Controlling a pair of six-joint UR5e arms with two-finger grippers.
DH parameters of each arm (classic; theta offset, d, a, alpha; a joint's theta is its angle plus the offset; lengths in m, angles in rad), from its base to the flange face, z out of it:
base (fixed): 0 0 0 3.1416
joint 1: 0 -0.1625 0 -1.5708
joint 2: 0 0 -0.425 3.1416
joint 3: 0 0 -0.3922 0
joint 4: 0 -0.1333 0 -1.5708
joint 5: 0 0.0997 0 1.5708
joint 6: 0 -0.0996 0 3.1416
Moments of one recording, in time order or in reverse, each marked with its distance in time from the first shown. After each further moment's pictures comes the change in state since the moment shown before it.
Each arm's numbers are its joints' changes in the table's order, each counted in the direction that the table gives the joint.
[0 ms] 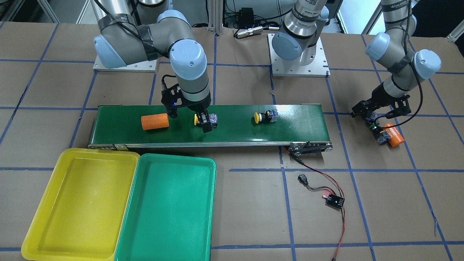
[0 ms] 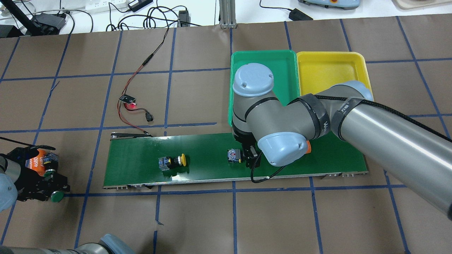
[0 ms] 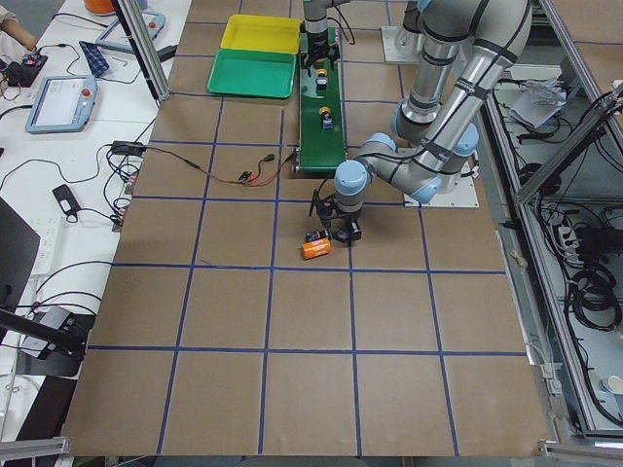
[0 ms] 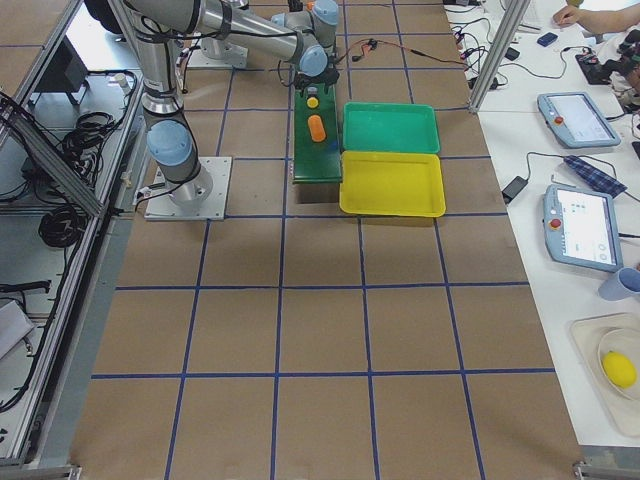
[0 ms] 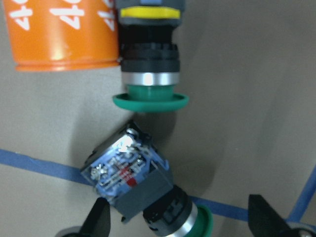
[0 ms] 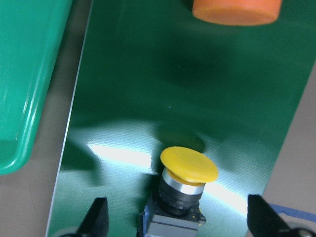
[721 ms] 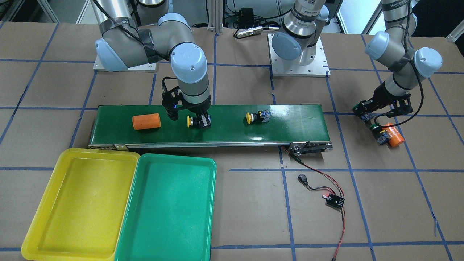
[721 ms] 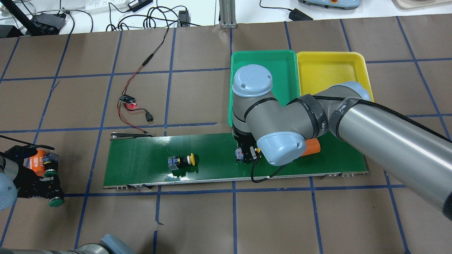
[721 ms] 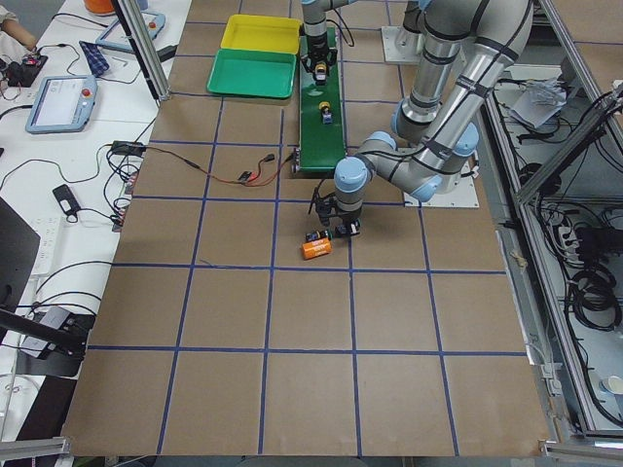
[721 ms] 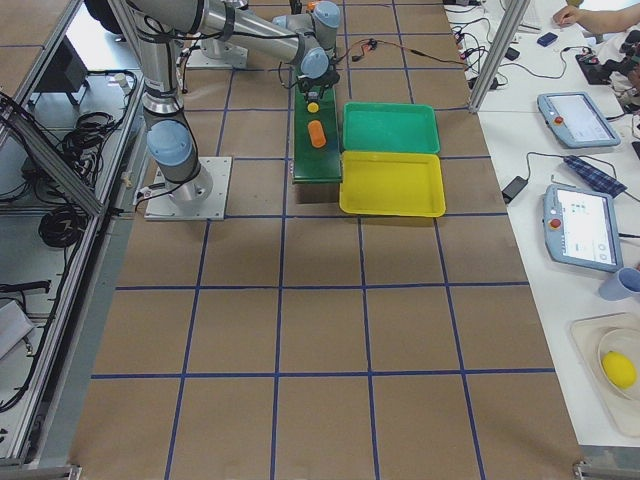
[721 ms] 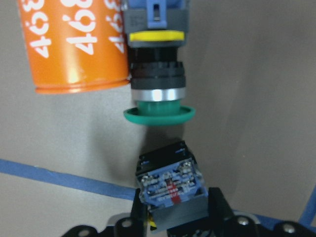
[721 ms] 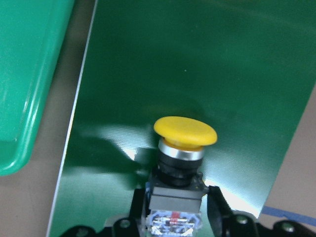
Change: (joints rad) left arm 0.012 0.016 -0.005 -0.011 0.037 -0.044; right arm 0.004 0.005 0.004 0.004 -0.002 0.021
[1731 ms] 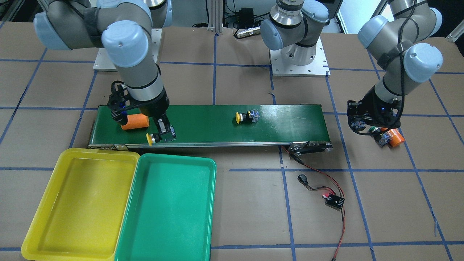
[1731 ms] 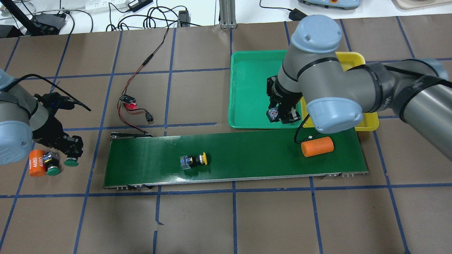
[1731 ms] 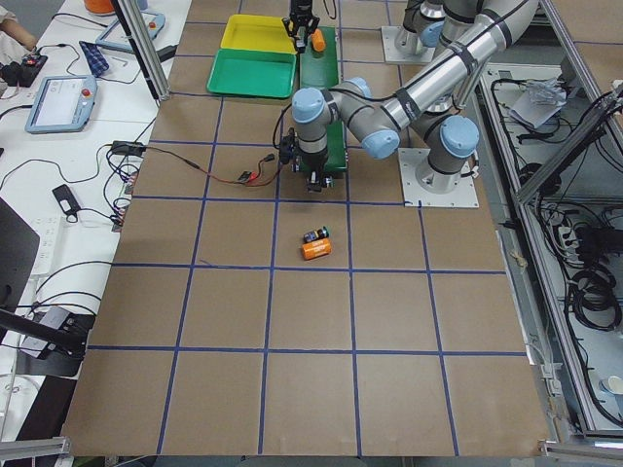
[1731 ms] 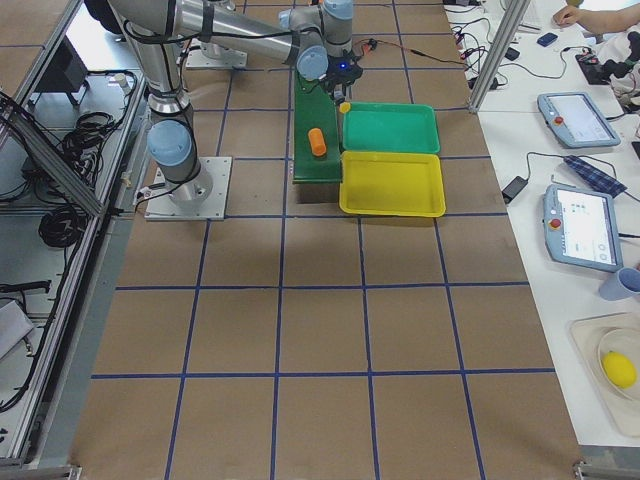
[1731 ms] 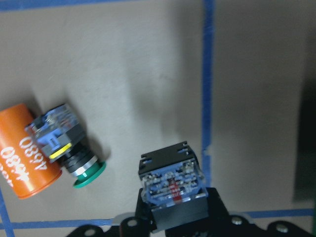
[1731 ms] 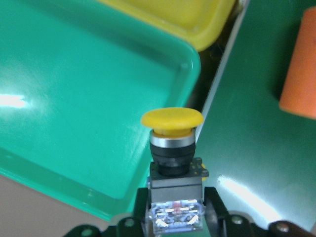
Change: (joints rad) left arm 0.459 0.082 -0.261 0.331 0.042 -0.037; right arm 0.257 -0.106 0.050 0.020 -0.004 0.318
